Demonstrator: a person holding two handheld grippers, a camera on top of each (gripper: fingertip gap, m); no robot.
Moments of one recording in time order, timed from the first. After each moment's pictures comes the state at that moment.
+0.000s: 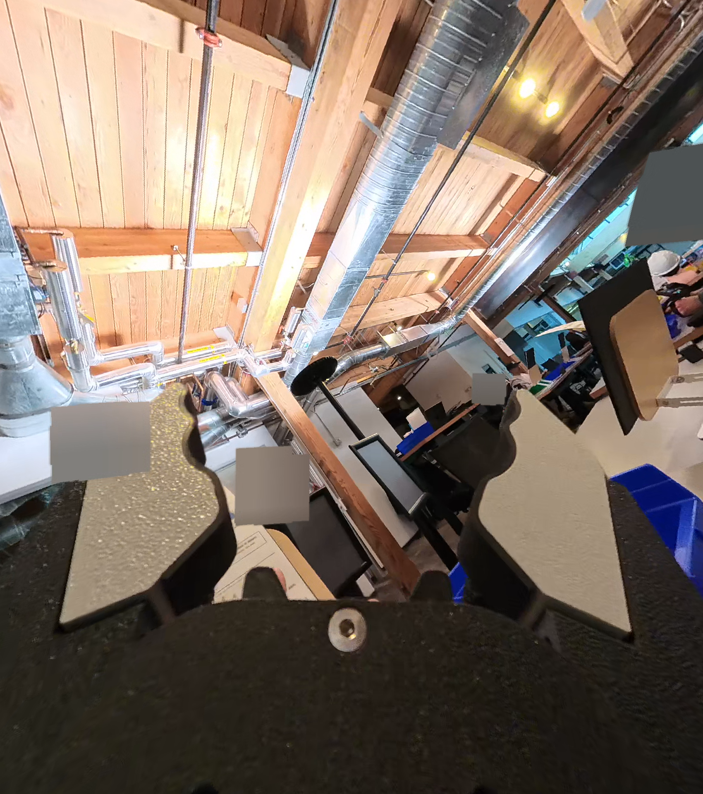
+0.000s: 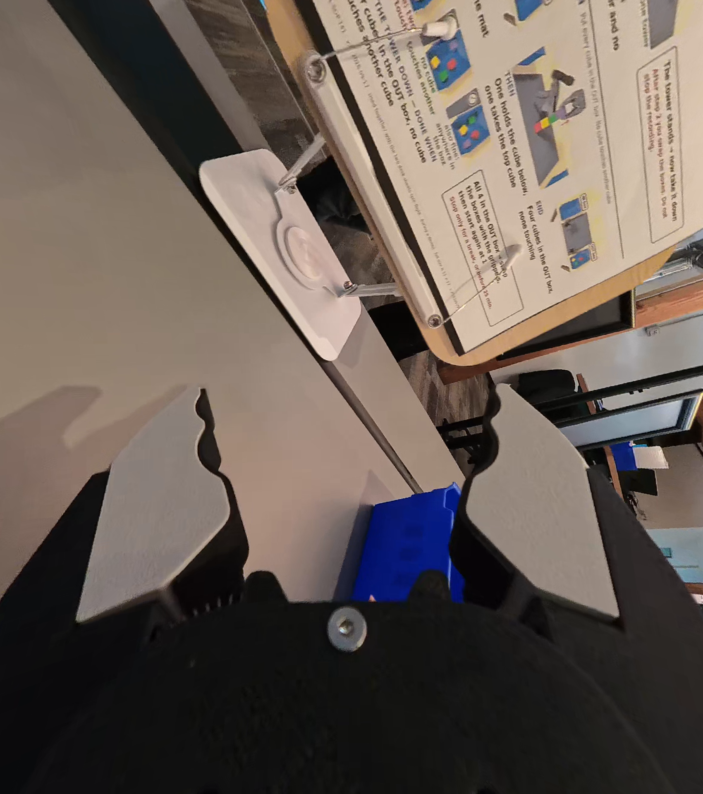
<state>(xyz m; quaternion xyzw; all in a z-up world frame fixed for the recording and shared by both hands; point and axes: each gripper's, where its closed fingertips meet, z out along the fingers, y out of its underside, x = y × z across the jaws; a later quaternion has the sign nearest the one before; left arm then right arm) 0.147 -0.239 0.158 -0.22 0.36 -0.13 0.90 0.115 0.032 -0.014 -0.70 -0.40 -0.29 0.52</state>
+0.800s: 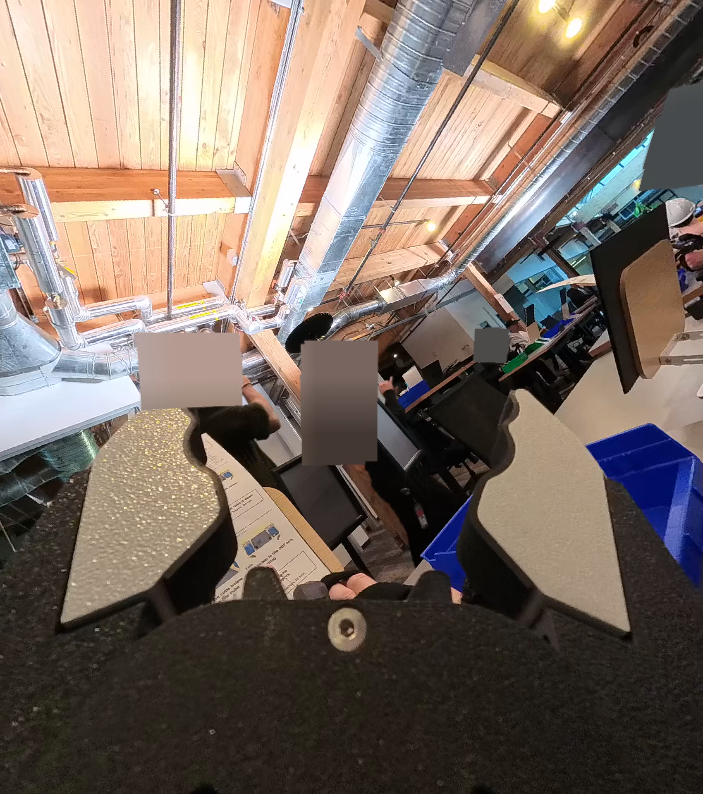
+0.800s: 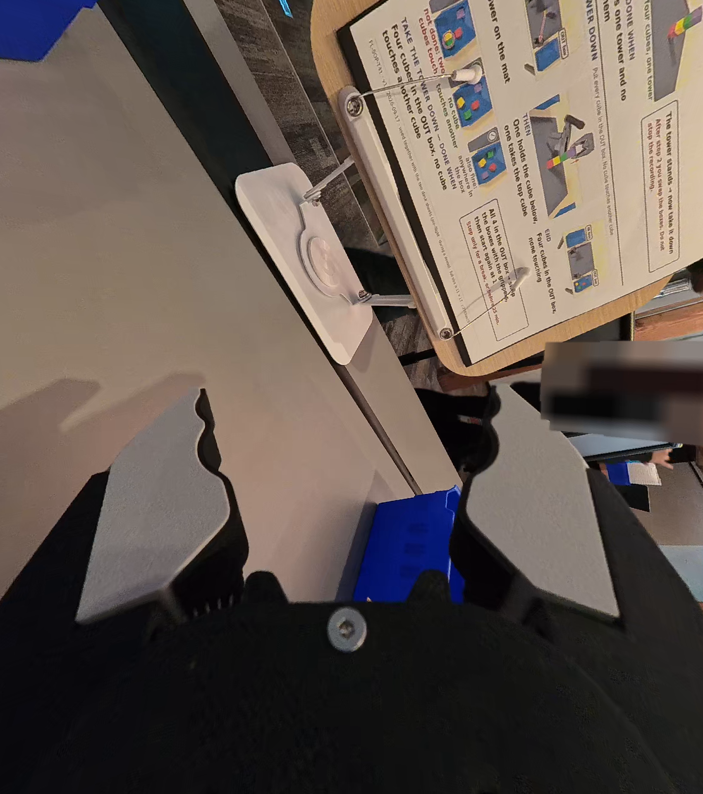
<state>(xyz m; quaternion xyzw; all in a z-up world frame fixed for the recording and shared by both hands) 0.155 -0.214 0.148 -0.28 0.37 -0.11 0.88 0.096 0.012 -0.015 -0.69 -0.42 -0.29 0.51</state>
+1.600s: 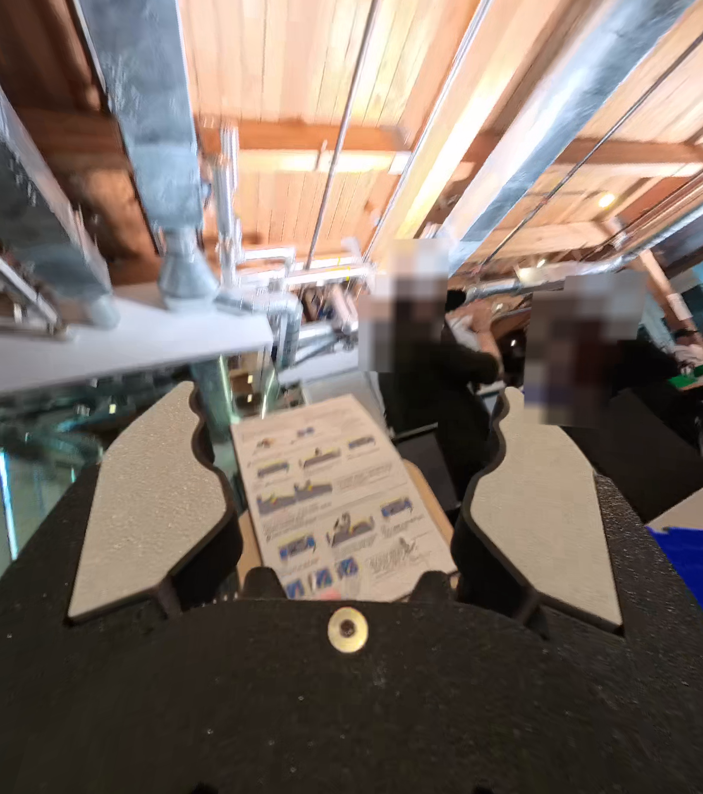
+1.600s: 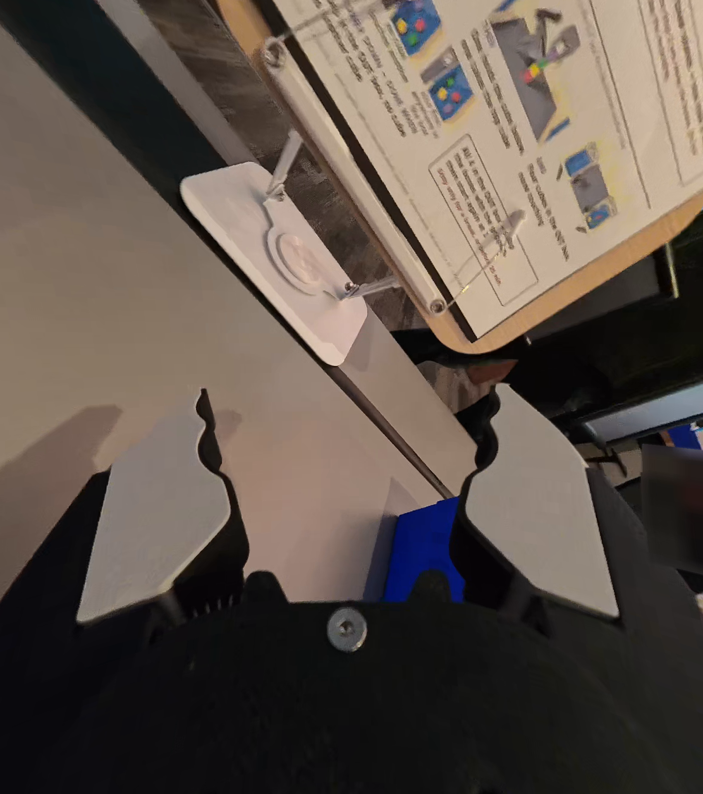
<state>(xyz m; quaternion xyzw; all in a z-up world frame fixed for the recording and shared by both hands) 0.025 -0.173 0.231 -0.35 0.21 -0.06 0.91 0.130 0.046 -0.019 -0.71 -0.37 -0.24 0.55</state>
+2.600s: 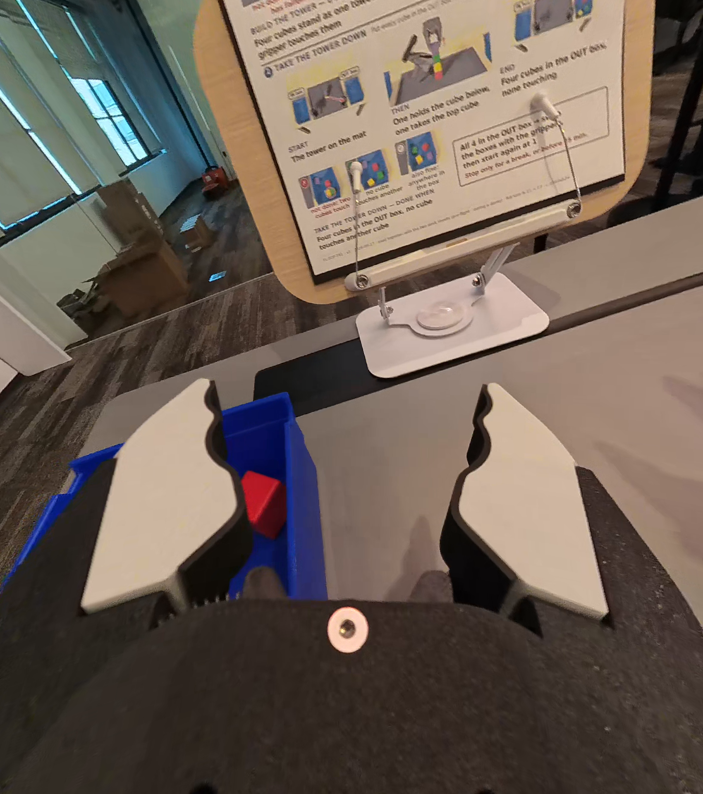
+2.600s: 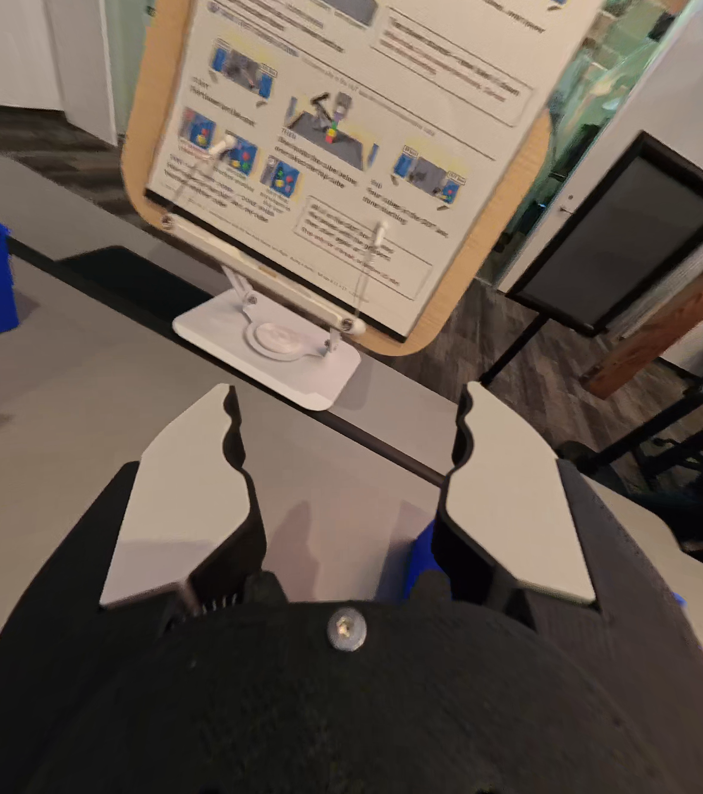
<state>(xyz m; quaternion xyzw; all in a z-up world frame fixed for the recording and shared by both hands) -0.028 0.023 0.032 -0.76 0.14 0.07 0.63 0.216 0.047 0.049 -0.72 -0.25 -0.03 0.64</state>
